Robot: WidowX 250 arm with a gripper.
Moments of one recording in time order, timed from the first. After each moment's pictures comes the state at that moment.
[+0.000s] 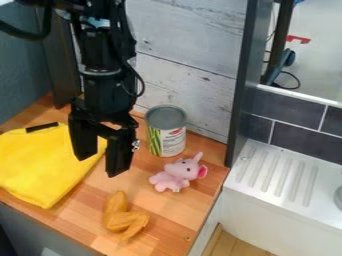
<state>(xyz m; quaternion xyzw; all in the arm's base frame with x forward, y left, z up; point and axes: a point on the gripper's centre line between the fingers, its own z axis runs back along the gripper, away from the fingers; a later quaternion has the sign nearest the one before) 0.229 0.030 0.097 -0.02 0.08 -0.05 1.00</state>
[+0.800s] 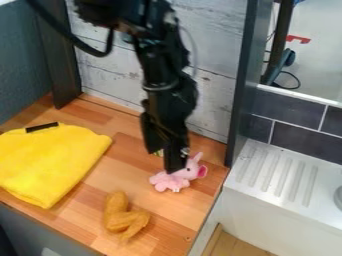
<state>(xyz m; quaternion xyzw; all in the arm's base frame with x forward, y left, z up) 0.300 -0.014 0.069 -0.04 -0.03 -0.24 0.97</state>
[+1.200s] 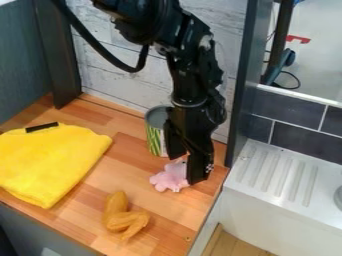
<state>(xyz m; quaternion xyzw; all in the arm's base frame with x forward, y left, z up) 0.313 -0.033 0.054 0.01 -0.03 -0.25 0.97</state>
